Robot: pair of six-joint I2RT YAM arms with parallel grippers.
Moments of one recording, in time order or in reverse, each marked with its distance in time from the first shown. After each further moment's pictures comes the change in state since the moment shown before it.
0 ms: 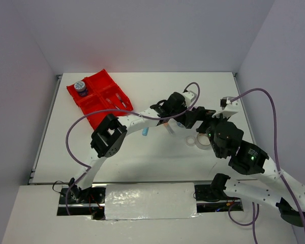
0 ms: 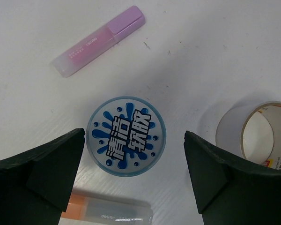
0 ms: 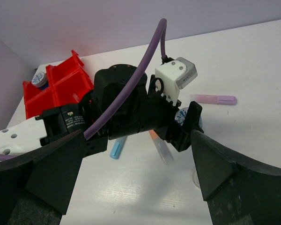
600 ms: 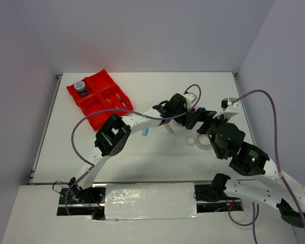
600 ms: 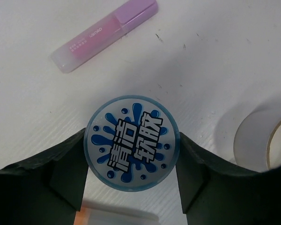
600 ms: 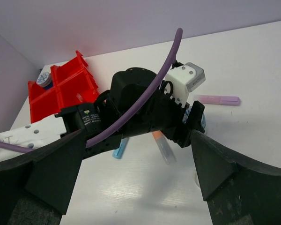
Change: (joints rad) left arm -0.002 0.074 0.060 -0.034 -0.023 0.003; right arm 0.000 -0.014 -0.018 0.018 -0.016 -0.003
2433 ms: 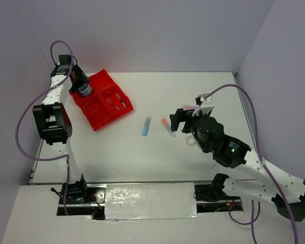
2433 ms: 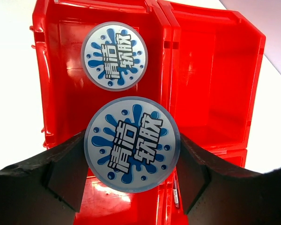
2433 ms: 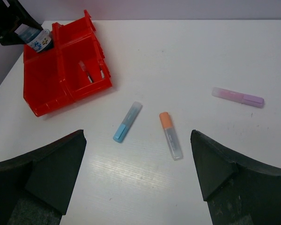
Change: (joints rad) left arm 1.012 -0.240 0.019 -0.469 -0.081 -0.451; right arm -0.014 0.150 -0.029 0.105 -0.151 -0.086
